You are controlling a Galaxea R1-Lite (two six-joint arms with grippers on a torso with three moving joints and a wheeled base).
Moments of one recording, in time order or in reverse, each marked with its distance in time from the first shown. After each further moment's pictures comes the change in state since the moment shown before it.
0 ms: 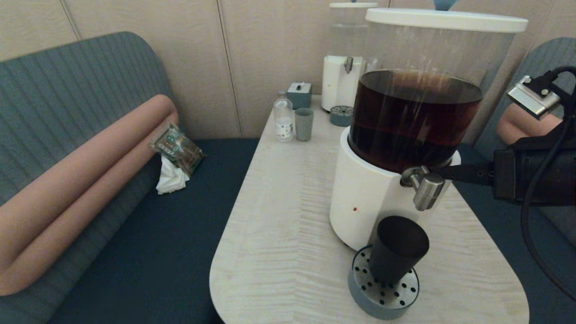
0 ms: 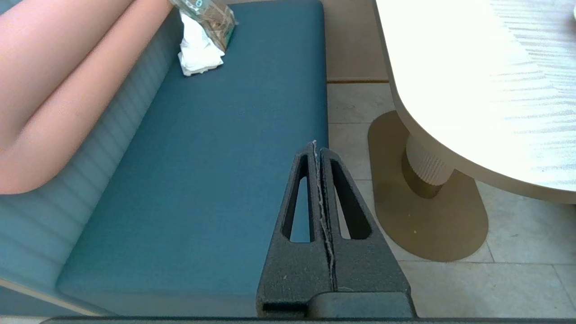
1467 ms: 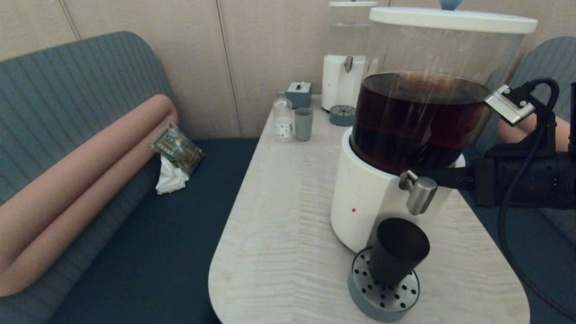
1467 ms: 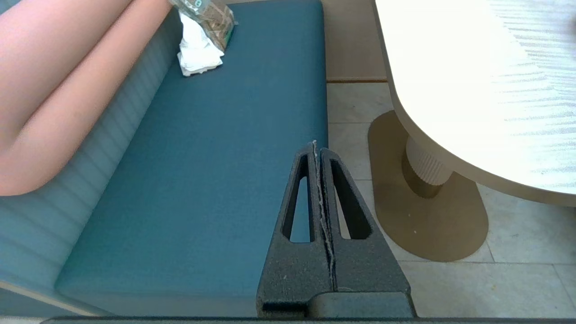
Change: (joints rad) left arm 0.000 0.000 0.000 0.000 0.000 -0.001; right arm 0.051 0.050 0.060 -0.129 0.107 -0.057
